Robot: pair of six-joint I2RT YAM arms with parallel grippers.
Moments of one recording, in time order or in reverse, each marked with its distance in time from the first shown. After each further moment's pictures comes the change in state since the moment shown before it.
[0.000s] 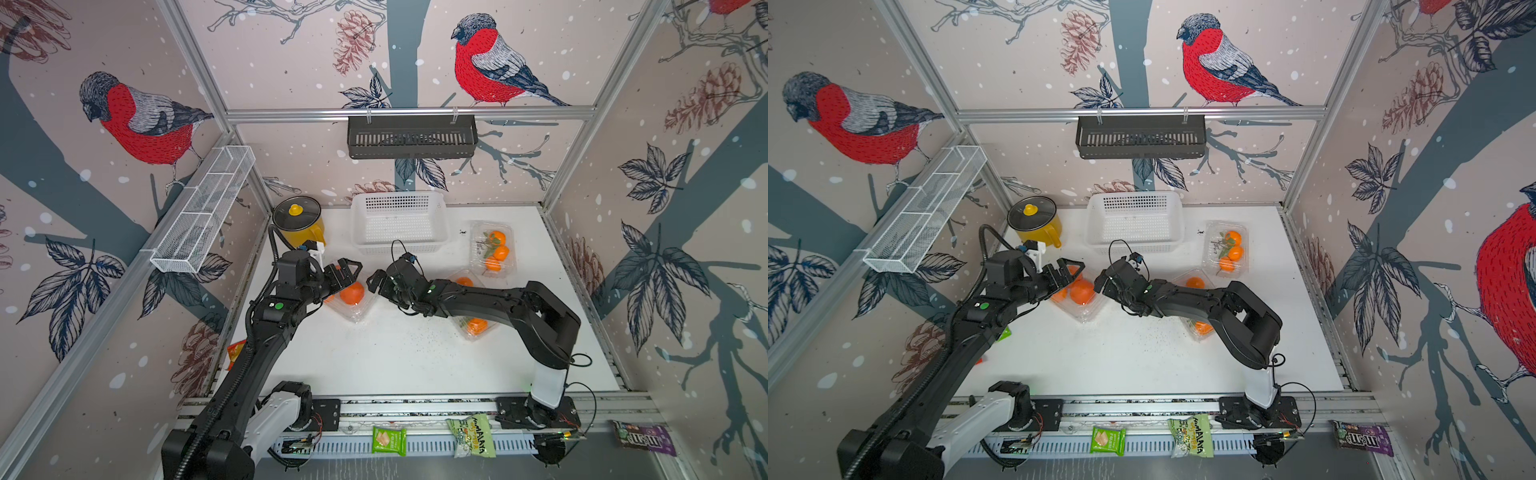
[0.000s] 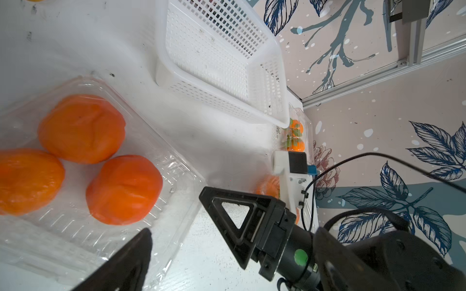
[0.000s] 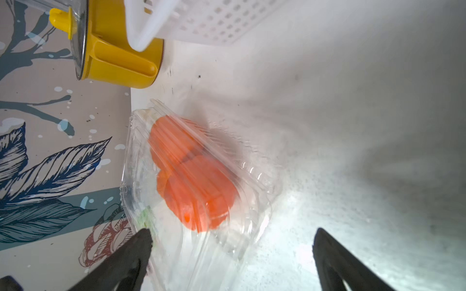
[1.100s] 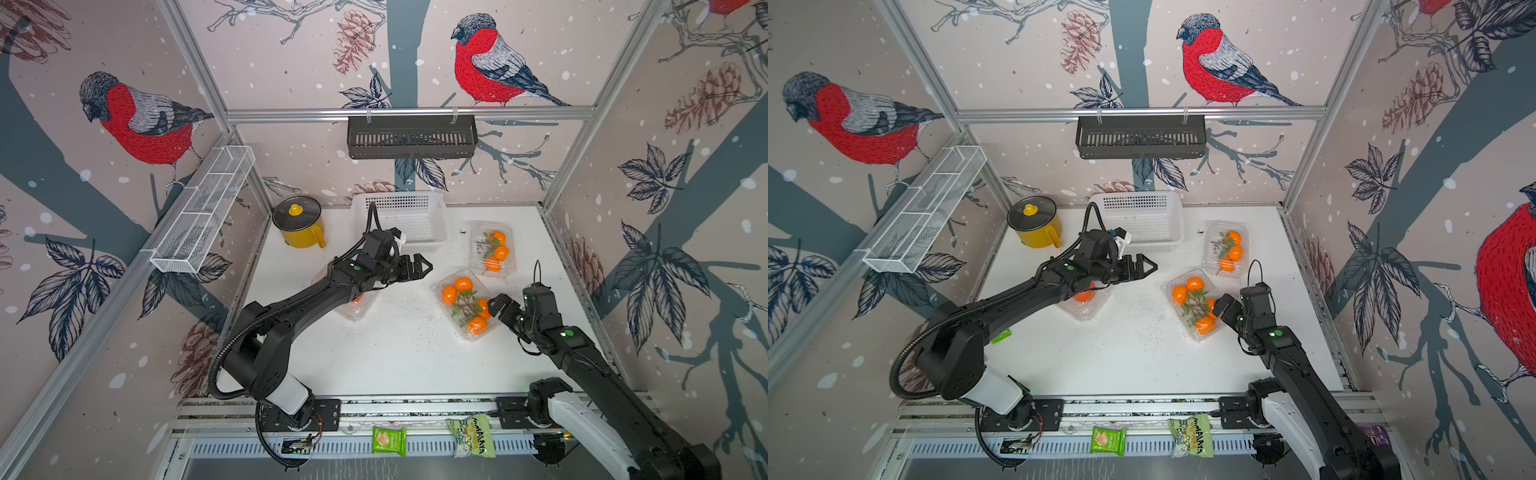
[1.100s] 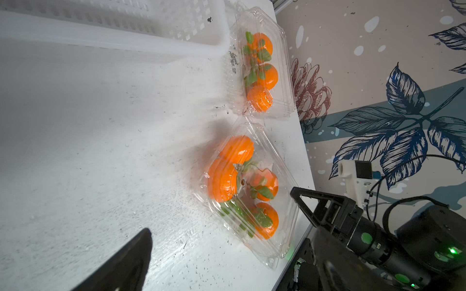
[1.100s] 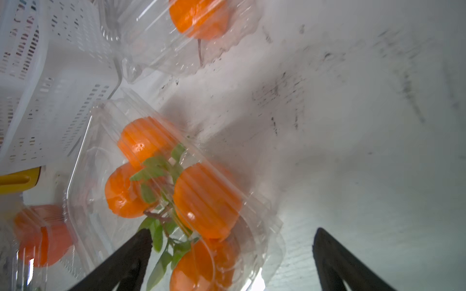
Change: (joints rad) left arm -0.455 0.581 0.306 0.209 -0.034 -0.010; right arm -0.753 -1.051 -0.814 -0.393 -0.166 -0.304
